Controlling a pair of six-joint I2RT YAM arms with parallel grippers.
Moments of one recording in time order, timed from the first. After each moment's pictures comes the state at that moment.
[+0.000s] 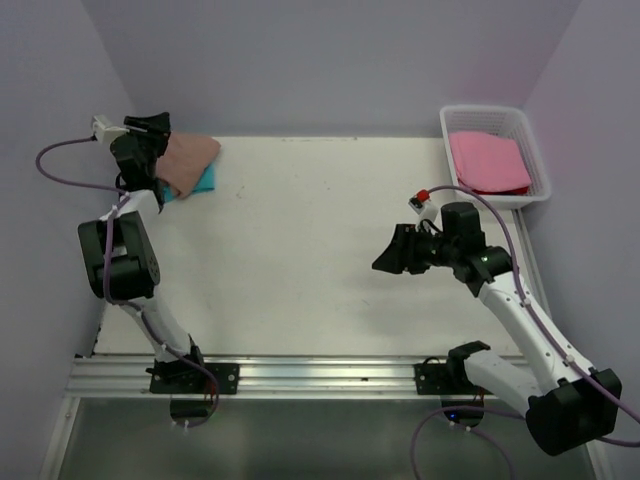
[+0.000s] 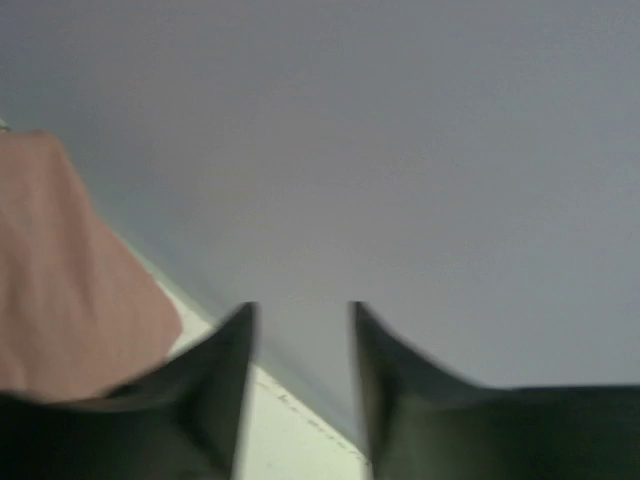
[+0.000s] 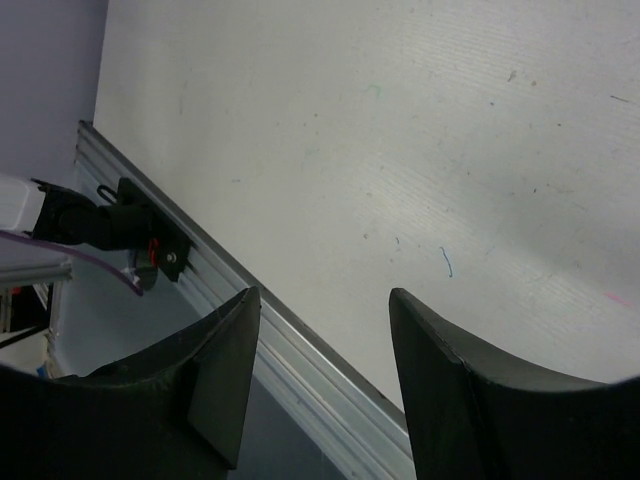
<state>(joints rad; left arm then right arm) 0.28 1.82 1.20 0.70 0.10 -1.01 0.31 1.00 0.83 -0.56 -0.58 0.40</state>
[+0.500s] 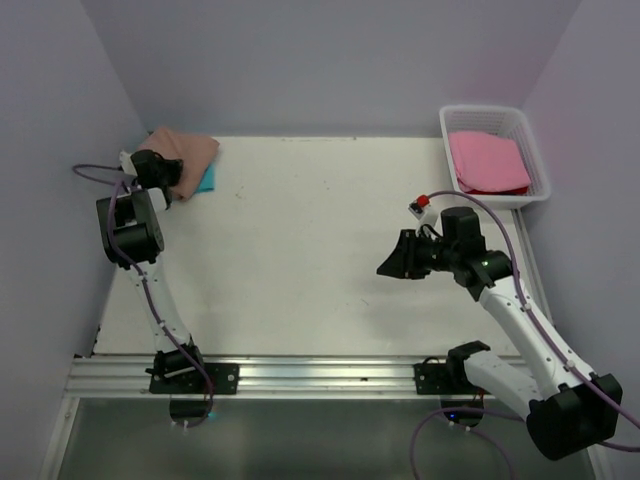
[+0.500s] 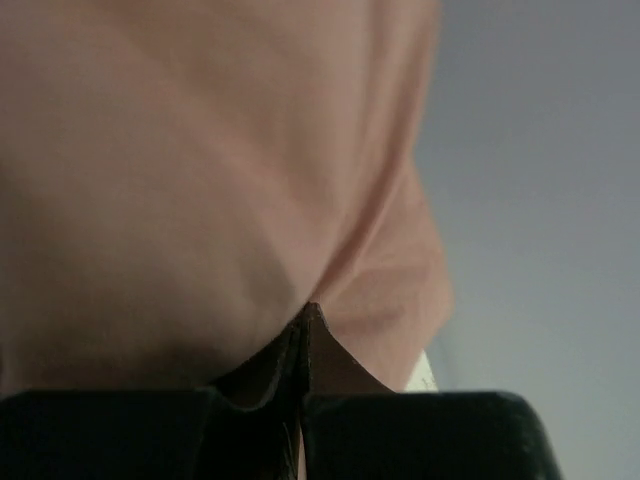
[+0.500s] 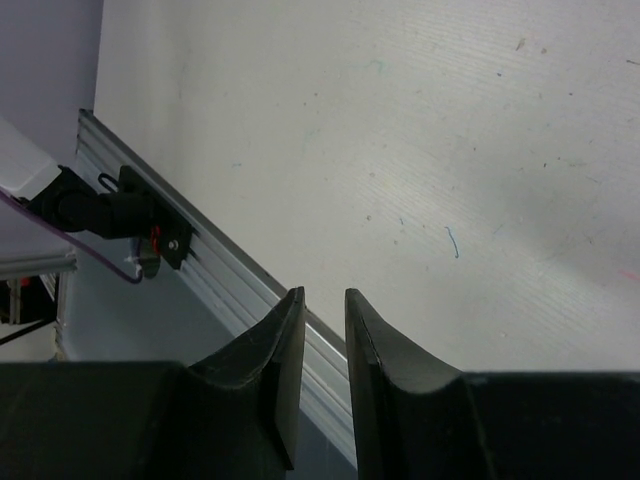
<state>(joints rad) 0.31 2.31 1.51 0.45 0.10 -1.09 0.31 0.95 0.80 -0.59 -0.59 0.41</state>
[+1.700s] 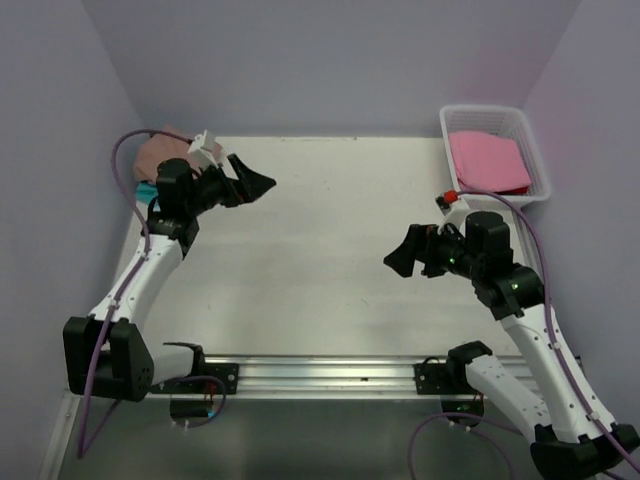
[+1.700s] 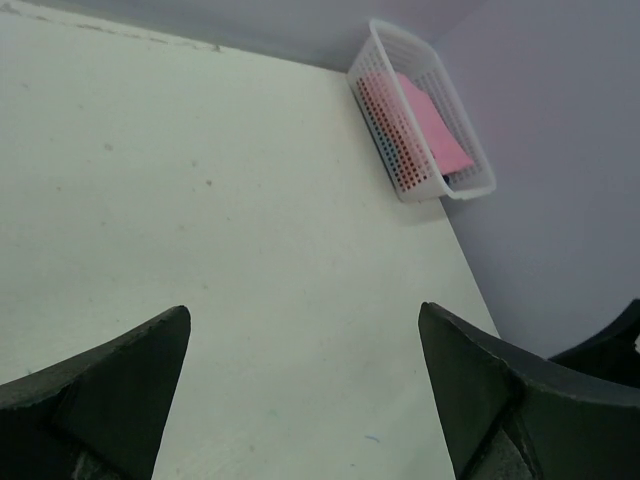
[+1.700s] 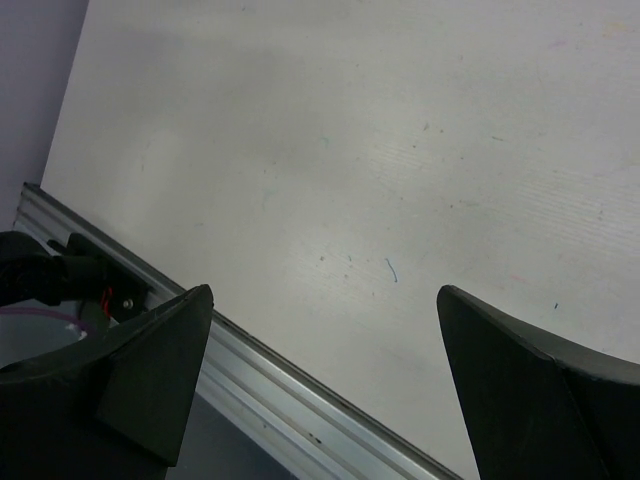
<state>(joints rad) -0.05 1.29 0.98 0.08 0.58 -0.60 0.31 0.78 0.91 -0.70 -0.37 0.37</state>
